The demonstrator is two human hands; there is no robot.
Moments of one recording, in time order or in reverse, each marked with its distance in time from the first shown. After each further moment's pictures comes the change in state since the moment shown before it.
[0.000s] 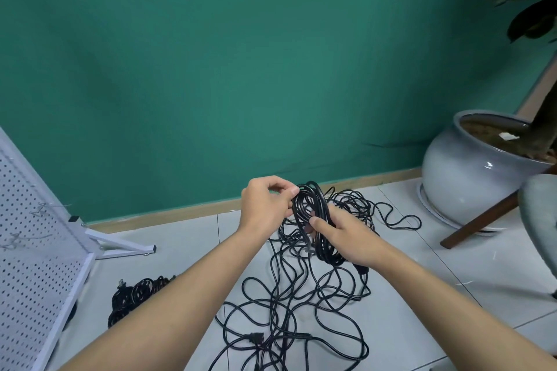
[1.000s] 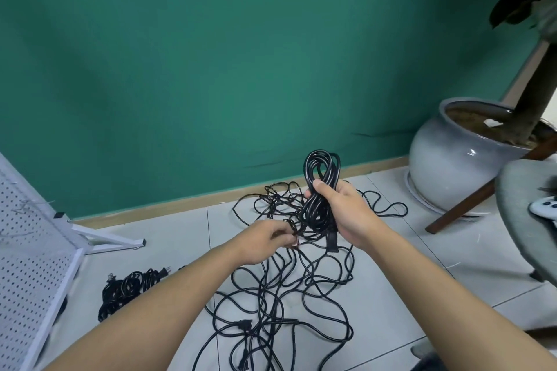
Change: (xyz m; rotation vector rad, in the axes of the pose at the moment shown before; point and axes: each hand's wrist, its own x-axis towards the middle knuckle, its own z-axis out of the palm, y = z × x) left_hand -0.012 -0.072 0.012 0.534 -0.715 0.112; right_hand 0.003 -0.004 -0.023 0.757 0.228 0.247
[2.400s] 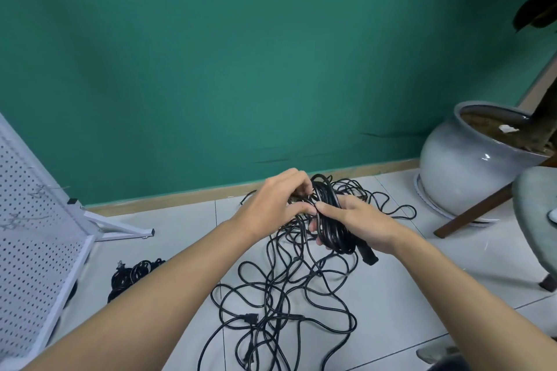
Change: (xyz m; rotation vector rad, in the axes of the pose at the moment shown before) left_hand -0.009 0.039 -0.043 0.117 0.398 0.406; right_hand -0.016 -0.001 -0.008 -0.361 -0.360 0.083
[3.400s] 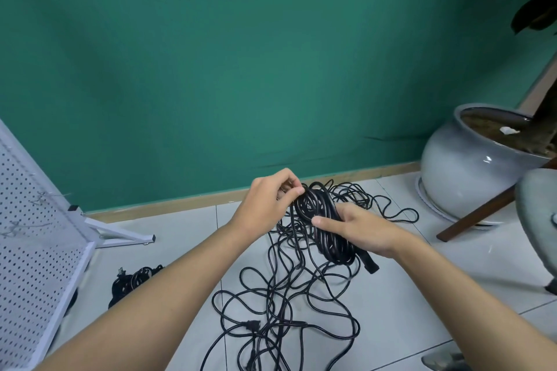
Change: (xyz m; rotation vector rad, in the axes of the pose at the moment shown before) left_hand 0.001 -0.007 -0.003 -0.090 0.160 -0.240; right_hand -0.004 -0.003 -0.002 -0.227 -0.047 -0.020
